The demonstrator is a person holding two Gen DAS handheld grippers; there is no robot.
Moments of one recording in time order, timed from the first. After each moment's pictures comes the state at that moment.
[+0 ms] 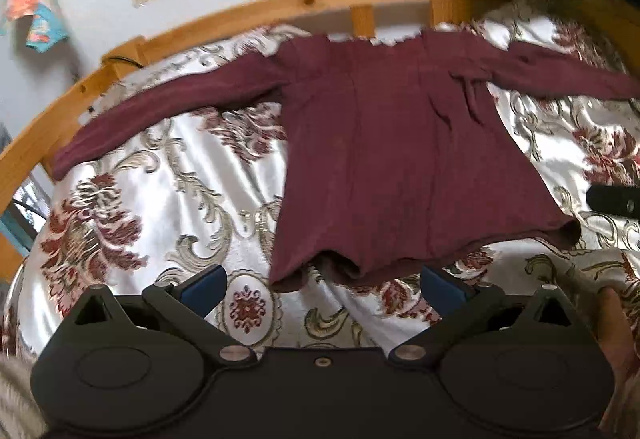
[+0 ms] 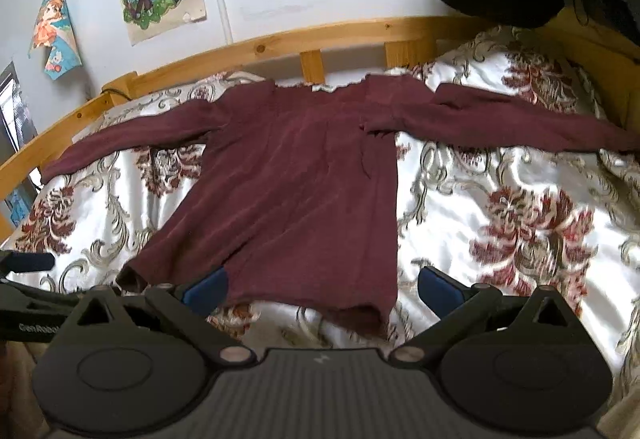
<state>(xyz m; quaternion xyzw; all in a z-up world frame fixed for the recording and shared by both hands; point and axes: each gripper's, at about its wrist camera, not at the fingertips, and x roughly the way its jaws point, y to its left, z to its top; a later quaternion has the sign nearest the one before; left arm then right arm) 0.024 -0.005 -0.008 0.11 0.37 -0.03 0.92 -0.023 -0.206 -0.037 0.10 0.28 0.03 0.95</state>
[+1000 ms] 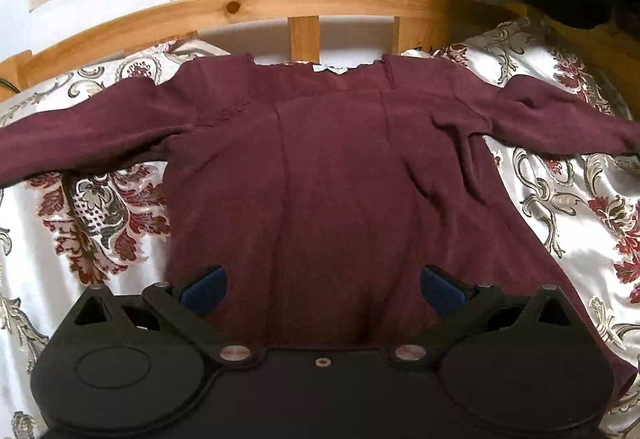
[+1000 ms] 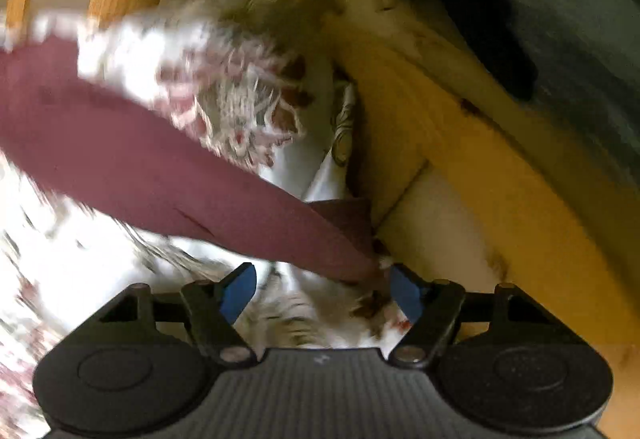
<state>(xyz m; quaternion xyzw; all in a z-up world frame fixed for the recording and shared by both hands) 0.198 -0.034 -0.067 0.06 0.32 -0.13 0.94 0.148 -0.481 -0.072 -0.14 0.34 -0.26 0.89</state>
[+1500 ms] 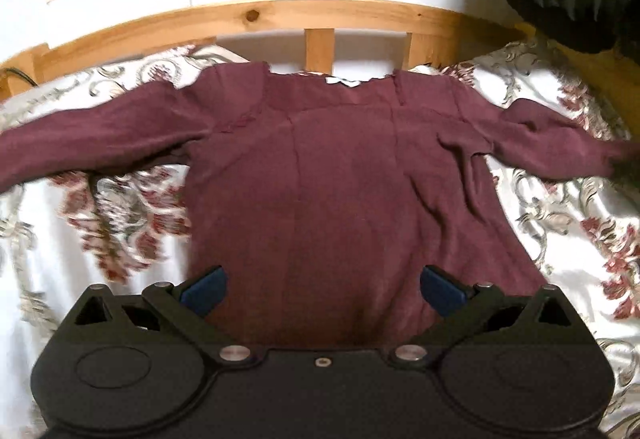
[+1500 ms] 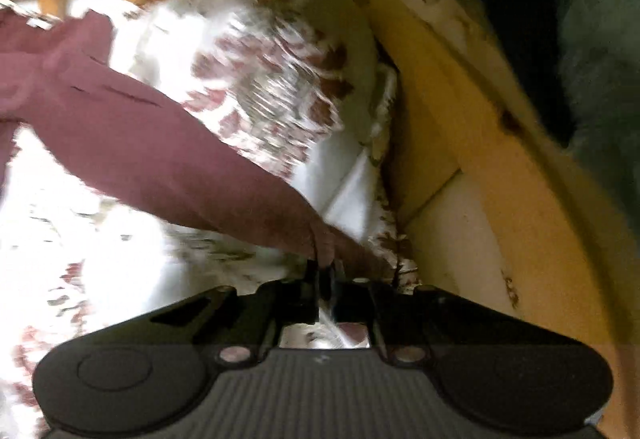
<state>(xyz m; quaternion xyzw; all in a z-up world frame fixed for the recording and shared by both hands) 0.188 -0.021 -0.043 0.05 0.32 -0.12 0.94 0.144 -0.483 -0.023 -0.09 0.42 -0.17 0.89</state>
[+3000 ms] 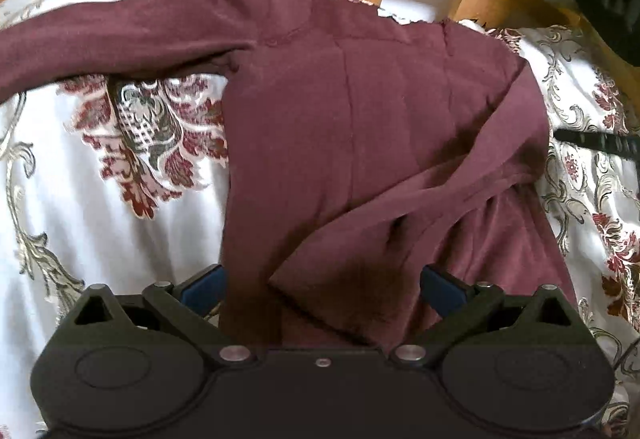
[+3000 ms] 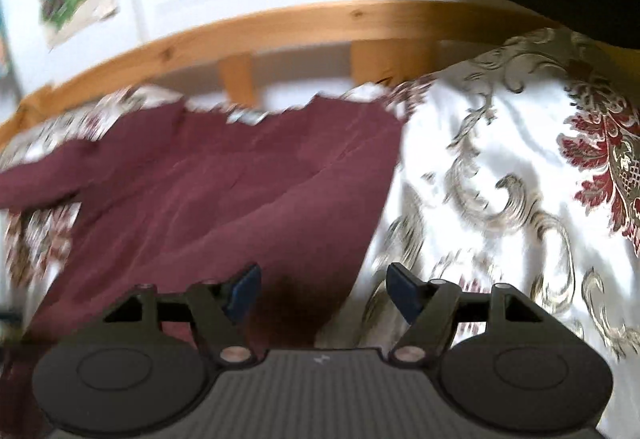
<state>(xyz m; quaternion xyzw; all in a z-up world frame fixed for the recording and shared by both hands) 0.237 0.040 -0.068 -0.03 0.45 -0.12 0.89 0.248 -0.307 -0.056 0.07 0.30 0.03 0.95</state>
